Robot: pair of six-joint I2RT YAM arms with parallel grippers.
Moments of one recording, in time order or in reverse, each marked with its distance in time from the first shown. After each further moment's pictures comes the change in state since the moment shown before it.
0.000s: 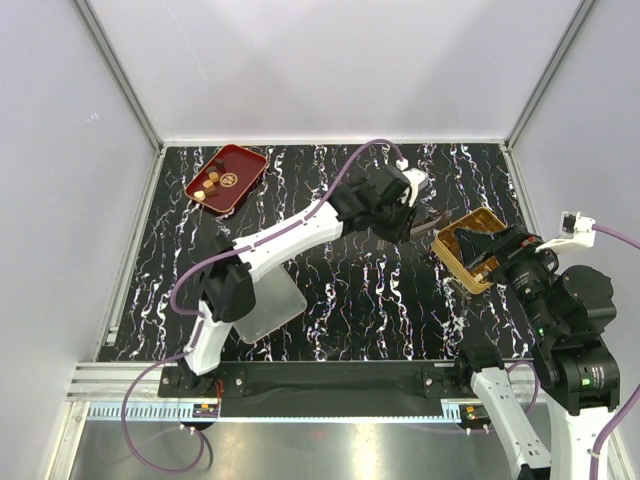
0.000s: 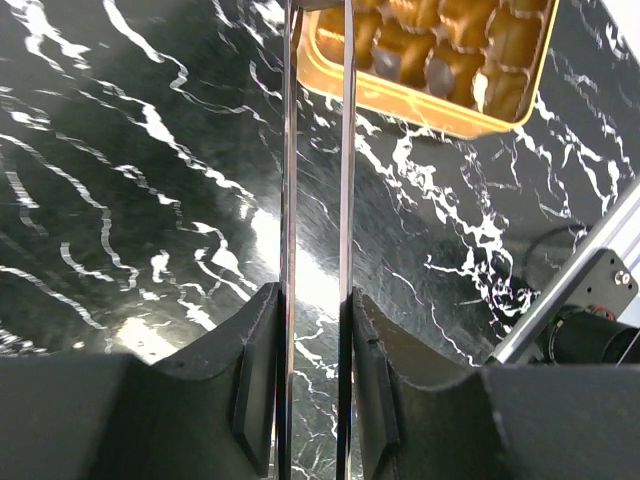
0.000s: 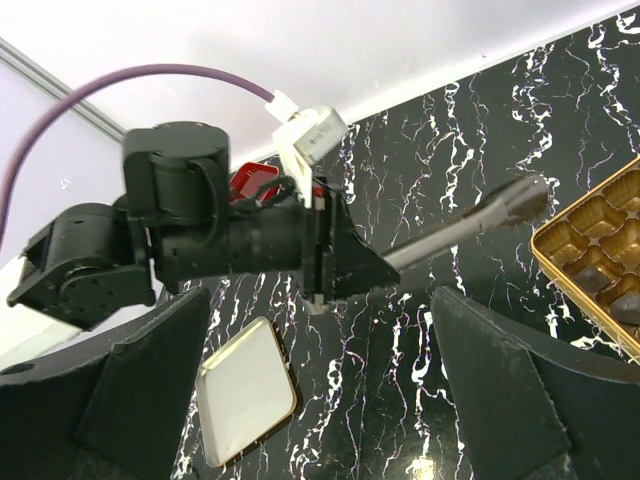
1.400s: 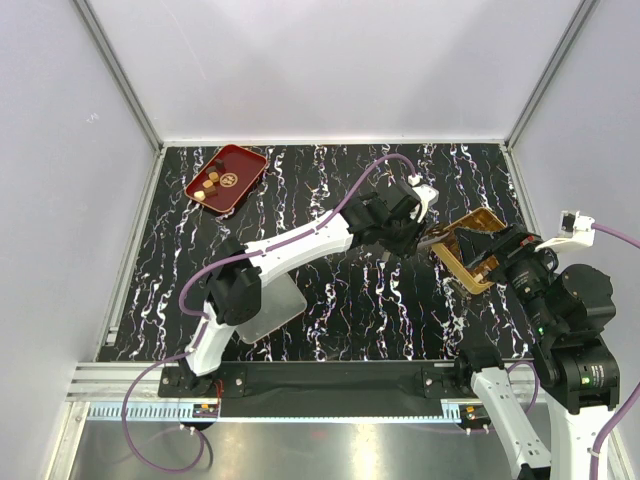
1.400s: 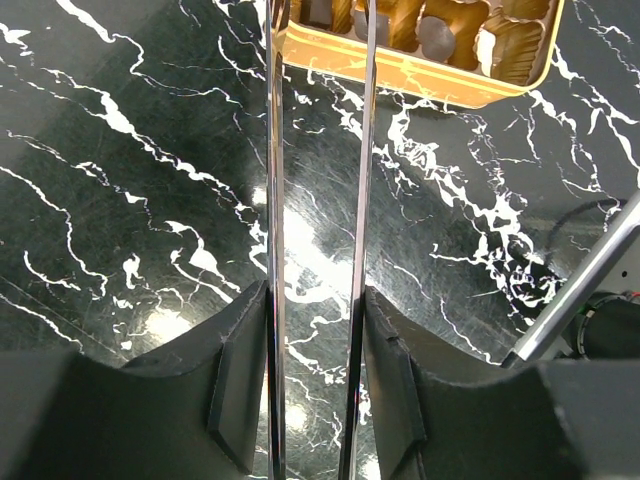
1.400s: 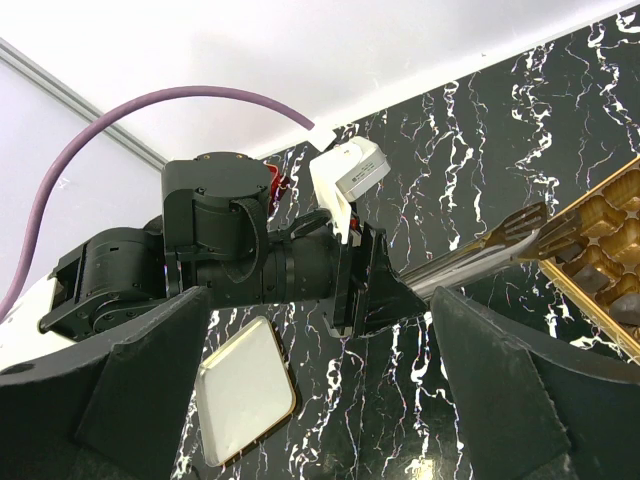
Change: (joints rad) left arm -0.066 0.039 -0.043 0.045 -0.035 0.036; right arm 0.000 0.005 0.001 0.001 -0.003 -0.003
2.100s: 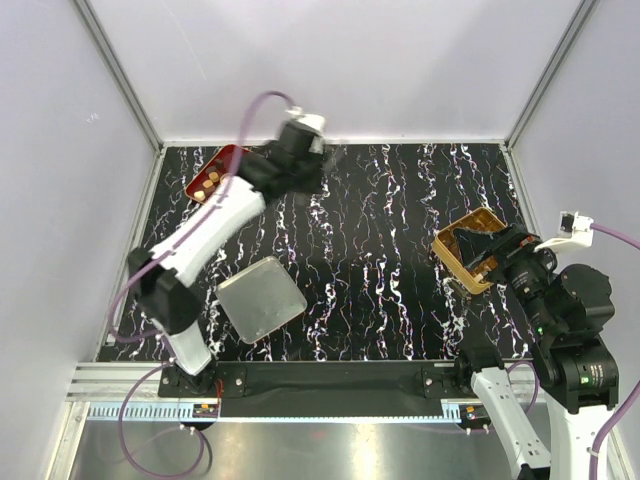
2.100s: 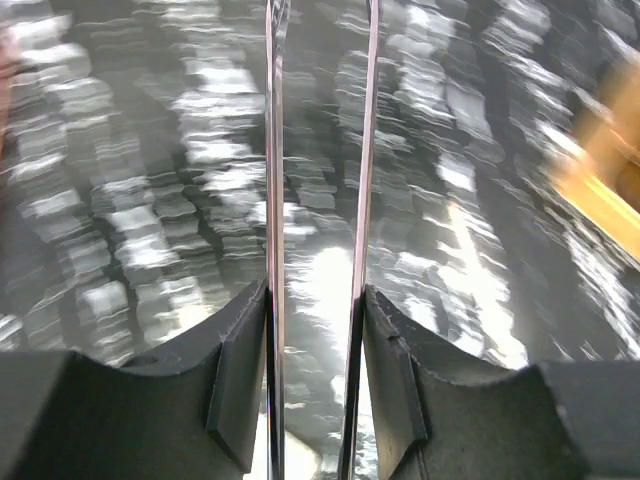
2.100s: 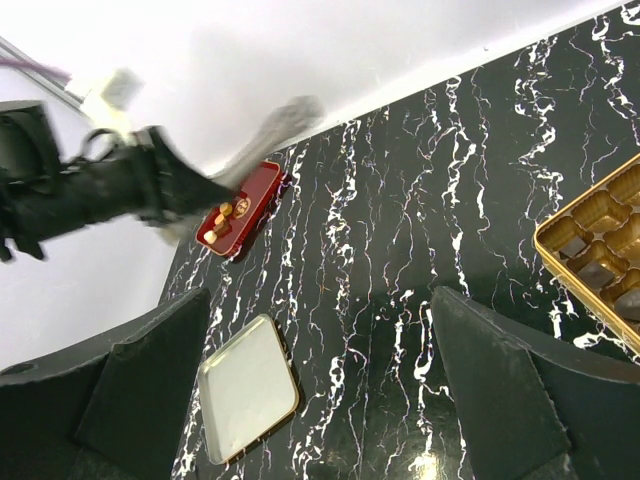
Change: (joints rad) left arm 0.327 -0.335 -0.119 -0.134 -0.237 -0.026; right arm 0.000 -0.002 -0.007 0.000 -0.005 0.011
